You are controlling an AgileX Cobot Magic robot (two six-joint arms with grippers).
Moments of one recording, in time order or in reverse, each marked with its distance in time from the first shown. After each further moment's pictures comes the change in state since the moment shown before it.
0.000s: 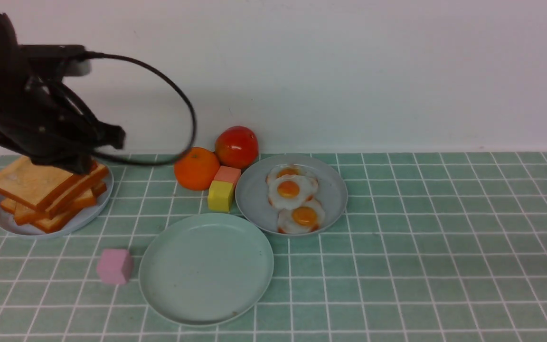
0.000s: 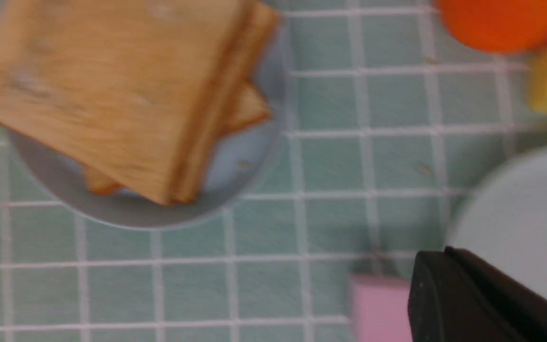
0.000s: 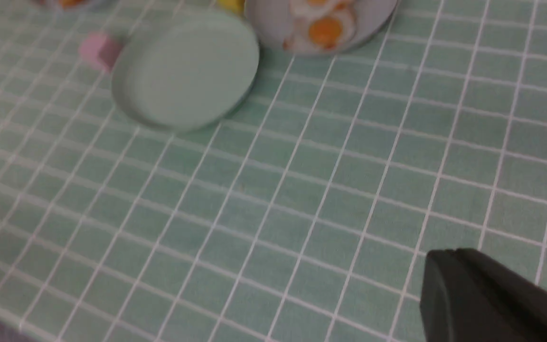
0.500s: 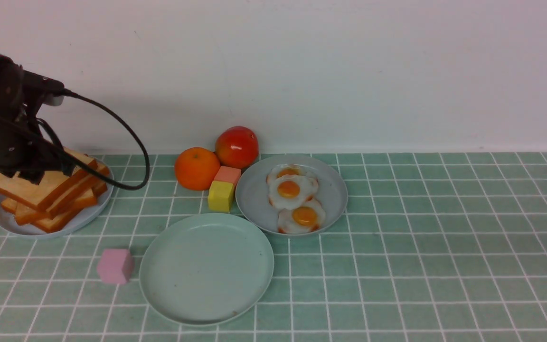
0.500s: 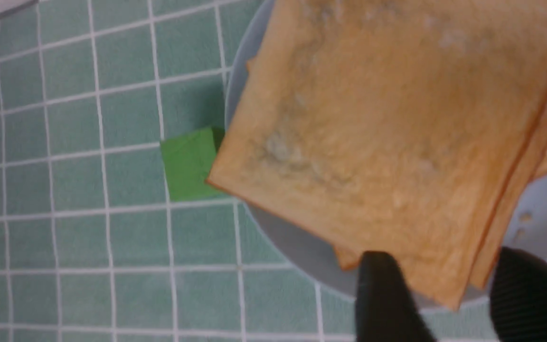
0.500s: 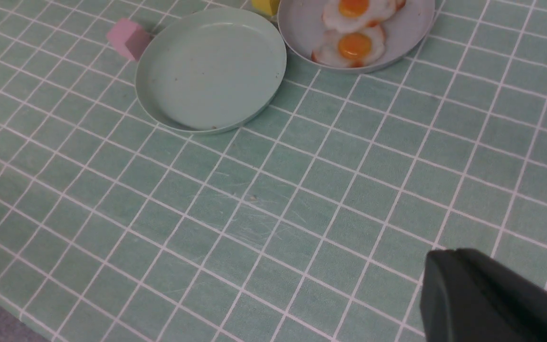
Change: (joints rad) right arm 0.069 0.049 -0.039 -0.022 -0.048 -0.018; left arm 0.080 0.203 -0.026 0.368 -0.123 0.021
